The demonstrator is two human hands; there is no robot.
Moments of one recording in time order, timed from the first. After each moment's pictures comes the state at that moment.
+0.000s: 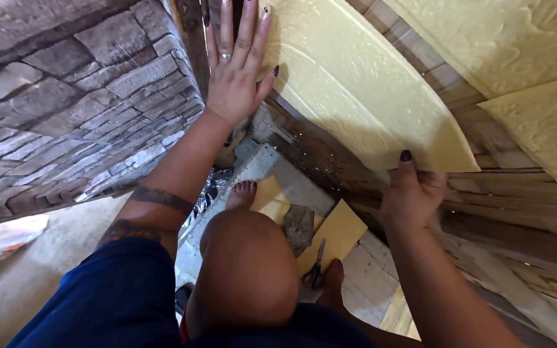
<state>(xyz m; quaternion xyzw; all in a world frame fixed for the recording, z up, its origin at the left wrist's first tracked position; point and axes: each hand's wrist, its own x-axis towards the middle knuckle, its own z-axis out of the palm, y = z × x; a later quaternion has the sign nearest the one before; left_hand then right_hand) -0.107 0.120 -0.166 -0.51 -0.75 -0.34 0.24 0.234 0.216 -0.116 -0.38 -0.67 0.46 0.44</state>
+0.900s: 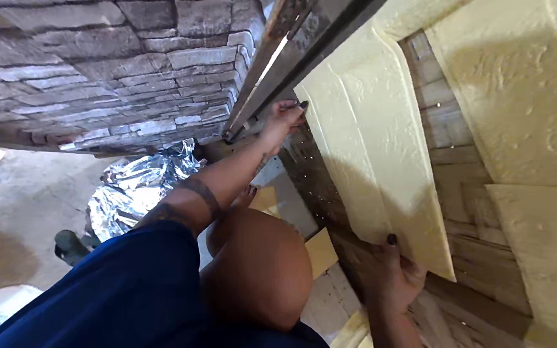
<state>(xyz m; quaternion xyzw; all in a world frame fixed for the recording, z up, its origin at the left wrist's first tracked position) -0.064 0.112 -0.211 -0.01 -0.46 -0.79 -0.41 0.252 0.141 -0.100 -0.40 -0.67 0.46 0.43</state>
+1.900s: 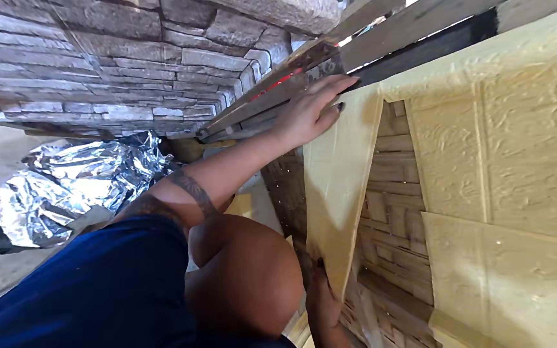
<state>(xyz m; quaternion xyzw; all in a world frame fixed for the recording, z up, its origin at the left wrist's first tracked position) -0.118 0.126 -0.162 -0.38 -0.57 -0.73 0.03 0.269 0.069 -0.122 -0.42 -0.71 0.47 0.32</state>
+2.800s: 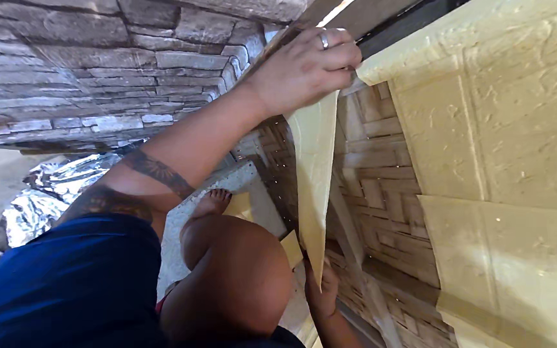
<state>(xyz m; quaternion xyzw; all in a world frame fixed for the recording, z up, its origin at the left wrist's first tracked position) -0.163 0.079 -0.096 -0.61 -0.58 -0.46 0.27 0.267 0.081 -0.122 -0.24 -0.84 0.45 0.21</state>
